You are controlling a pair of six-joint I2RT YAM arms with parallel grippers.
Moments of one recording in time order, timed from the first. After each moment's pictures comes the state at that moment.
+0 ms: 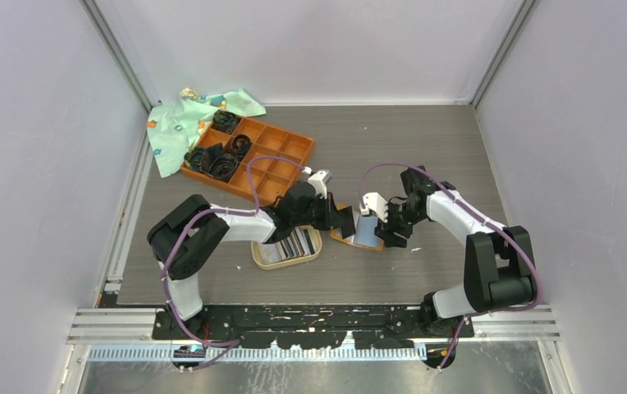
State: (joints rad) left arm -0.84 1.84 0.90 0.46 0.22 -0.68; right arm 0.17 1.43 0.82 -0.76 -0.51 -1.18
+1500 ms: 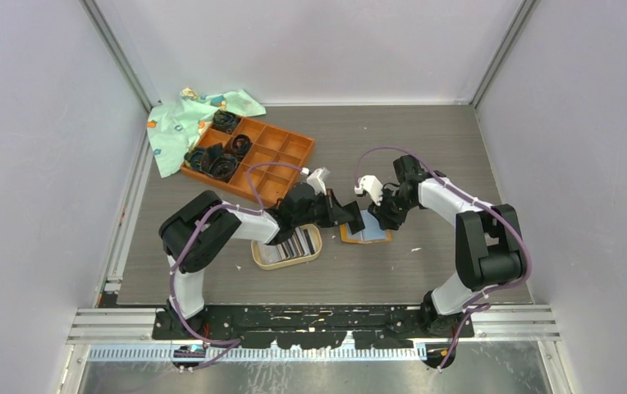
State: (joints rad) left arm -0.83 1.92 0.90 0.66 0.24 -0.87; right arm 0.19 1.57 0.92 -0.63 -0.42 -0.94
